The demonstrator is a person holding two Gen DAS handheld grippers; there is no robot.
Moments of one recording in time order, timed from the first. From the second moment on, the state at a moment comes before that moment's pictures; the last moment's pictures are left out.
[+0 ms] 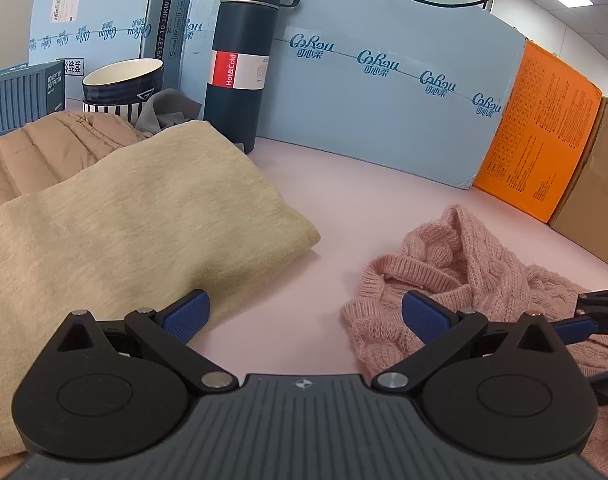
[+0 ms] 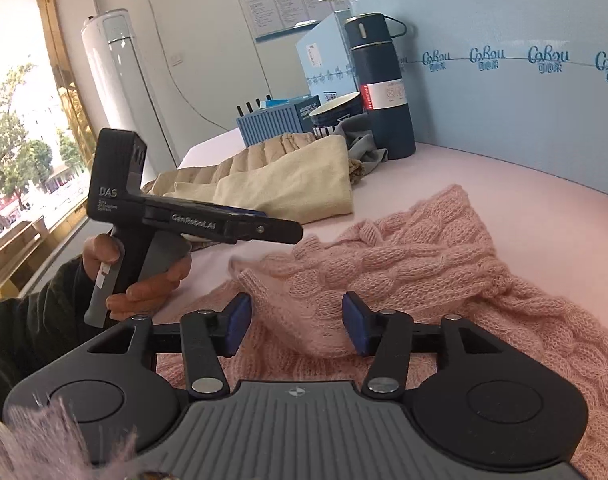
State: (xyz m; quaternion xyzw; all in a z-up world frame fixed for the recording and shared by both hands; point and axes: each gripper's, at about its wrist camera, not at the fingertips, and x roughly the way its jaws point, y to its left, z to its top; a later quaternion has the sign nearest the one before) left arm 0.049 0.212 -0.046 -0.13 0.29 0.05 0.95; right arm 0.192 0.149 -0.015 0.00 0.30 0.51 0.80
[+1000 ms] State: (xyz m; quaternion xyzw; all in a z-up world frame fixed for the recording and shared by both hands) left arm 0.061 0.151 -0.054 0.01 0.34 -0.12 0.93; right arm 0.219 0.138 -0.013 0.21 0.25 0.29 0.90
